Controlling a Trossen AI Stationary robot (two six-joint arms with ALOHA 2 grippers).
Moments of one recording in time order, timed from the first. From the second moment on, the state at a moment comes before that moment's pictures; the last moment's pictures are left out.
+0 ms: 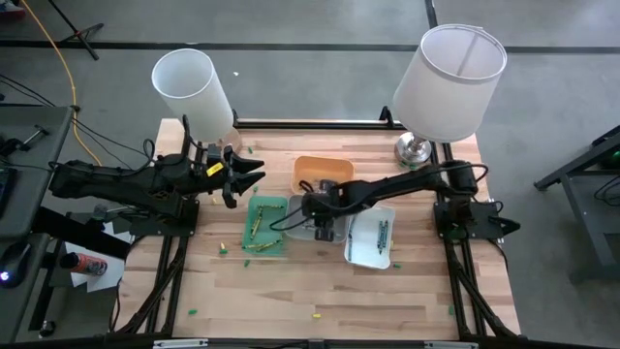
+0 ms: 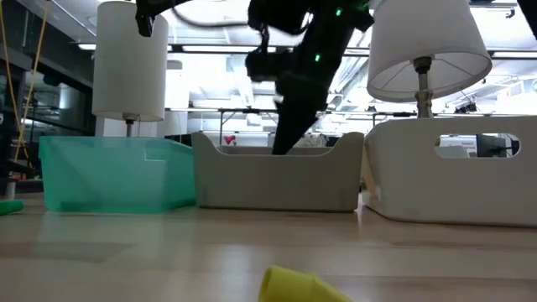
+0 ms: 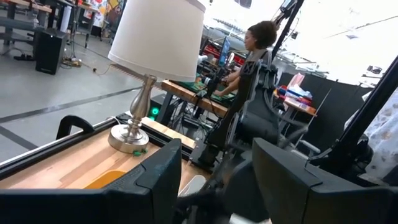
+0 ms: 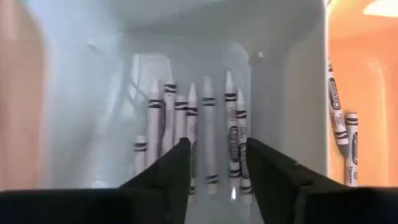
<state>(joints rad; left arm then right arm) -0.04 0.74 0.58 0.23 -0.27 -0.39 0.07 1.97 1.45 -0.63 0.19 0.09</state>
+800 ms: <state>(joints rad) -0.31 0.94 1.03 -0.86 -0.10 -0.39 0.19 1.26 0.85 -0.44 0.35 0.70</state>
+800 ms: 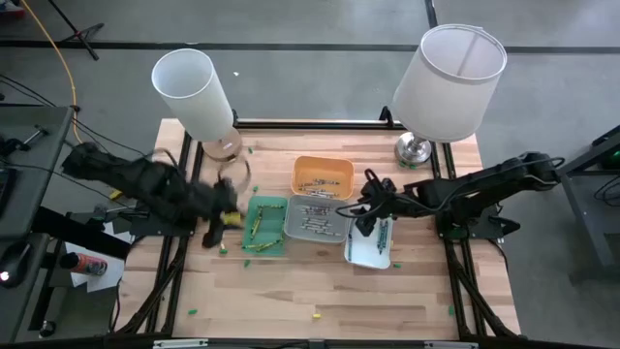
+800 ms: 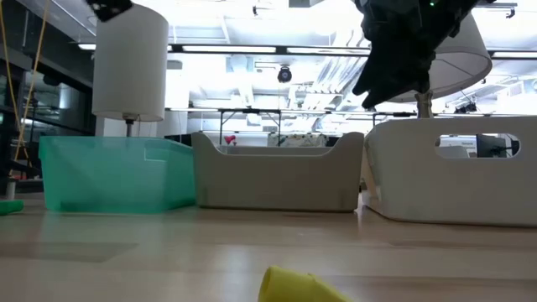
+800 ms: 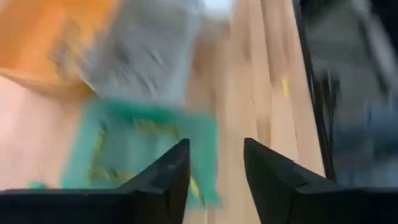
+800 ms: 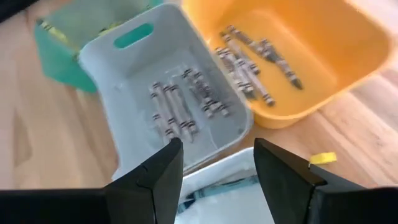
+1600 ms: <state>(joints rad) -0.70 1.34 0.82 -0.84 -0.29 -0.38 0.18 1.25 0.84 -0.45 0.40 0.67</state>
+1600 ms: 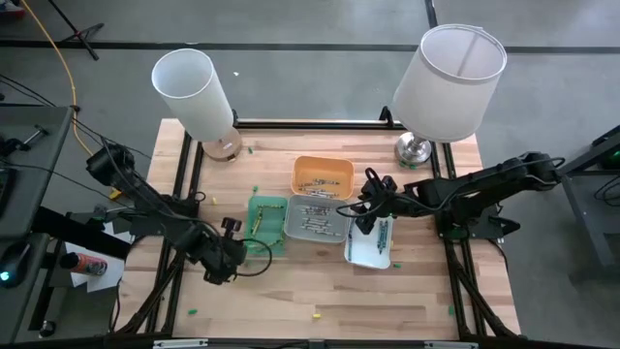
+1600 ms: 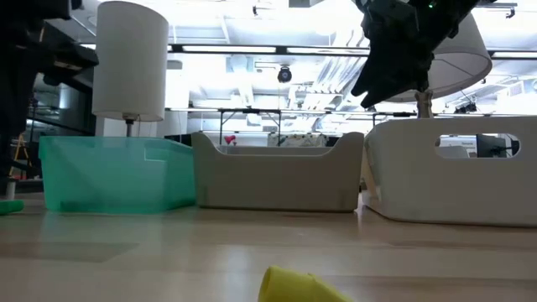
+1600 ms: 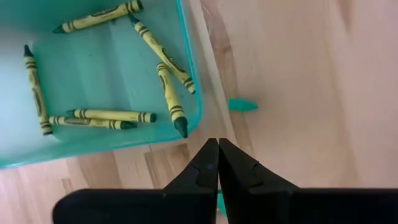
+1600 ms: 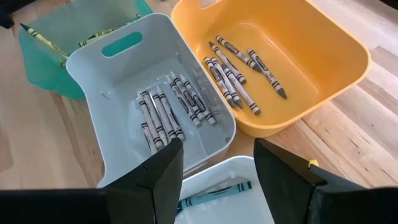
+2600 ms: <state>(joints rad) -0.53 1.29 0.84 -0.81 -0.40 -0.20 0.18 1.25 0.84 -0.45 0.40 0.68</state>
